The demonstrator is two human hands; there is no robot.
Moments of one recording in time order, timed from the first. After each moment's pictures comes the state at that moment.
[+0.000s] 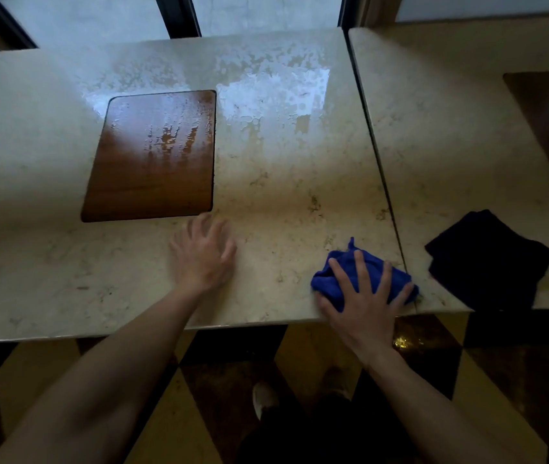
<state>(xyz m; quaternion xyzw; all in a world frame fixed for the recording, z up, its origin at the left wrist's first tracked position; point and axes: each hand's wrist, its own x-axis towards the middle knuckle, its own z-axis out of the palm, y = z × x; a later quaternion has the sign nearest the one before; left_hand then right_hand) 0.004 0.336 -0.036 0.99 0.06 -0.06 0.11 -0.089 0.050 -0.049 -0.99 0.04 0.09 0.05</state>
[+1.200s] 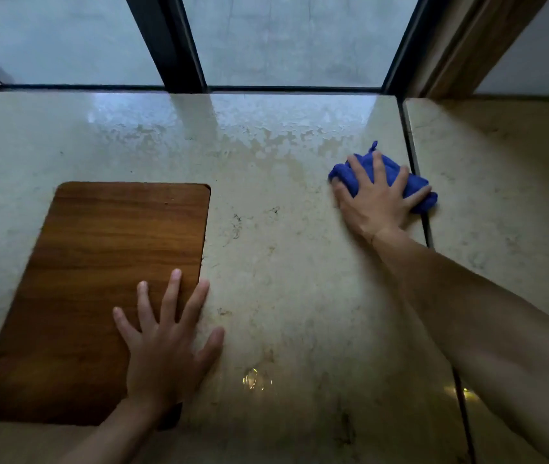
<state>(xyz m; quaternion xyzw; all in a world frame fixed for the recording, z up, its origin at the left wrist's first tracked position) 0.191 0.374 -0.065 0.99 0.04 -0.10 0.01 0.438 0.071 -0.057 -0.99 0.09 0.07 0.06</state>
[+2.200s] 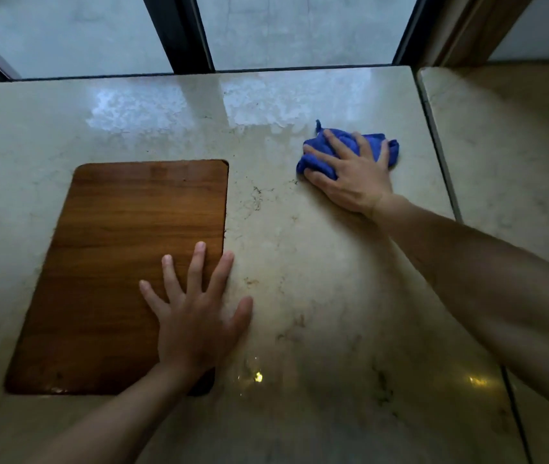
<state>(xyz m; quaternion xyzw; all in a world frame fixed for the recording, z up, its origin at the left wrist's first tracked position) 0.198 0.373 -0.069 1.00 0.04 -0.06 0.04 0.431 0.120 -0.056 -0.98 -0.14 0.08 0.08</state>
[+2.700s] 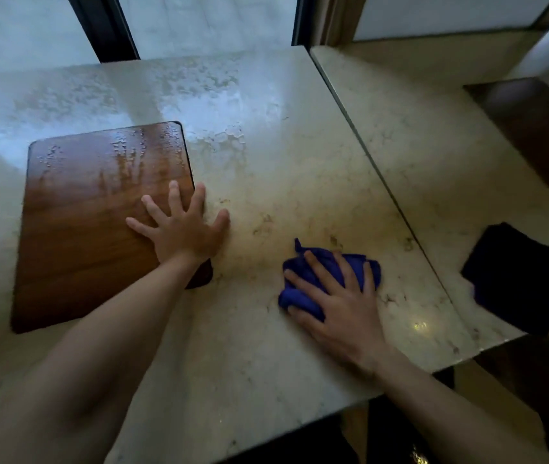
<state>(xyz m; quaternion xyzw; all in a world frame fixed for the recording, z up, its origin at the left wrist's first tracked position) 0.194 0.381 -0.068 0.99 0.03 -0.04 0.09 0.014 0.143 -0.056 -0.99 -0.04 0.06 0.10</state>
